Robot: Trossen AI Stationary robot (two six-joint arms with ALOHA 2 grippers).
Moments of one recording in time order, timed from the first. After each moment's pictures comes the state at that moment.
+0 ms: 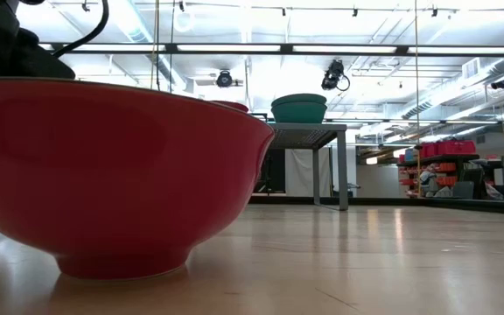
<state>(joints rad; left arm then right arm) -0.55 1.35 0.76 -0.70 0.16 -1.43 -0.06 1.08 1.39 -0.58 0.38 0.14</state>
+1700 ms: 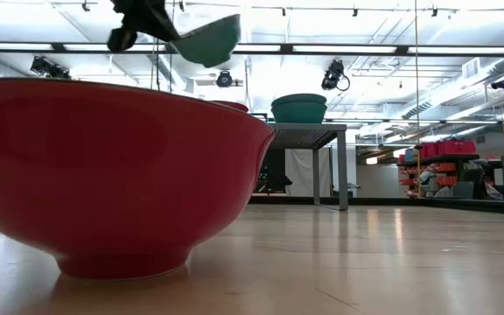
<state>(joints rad) 0.19 1.05 1.11 -0.68 -0.13 -0.73 -0.06 1.08 1.39 -0.52 0.44 0.15</state>
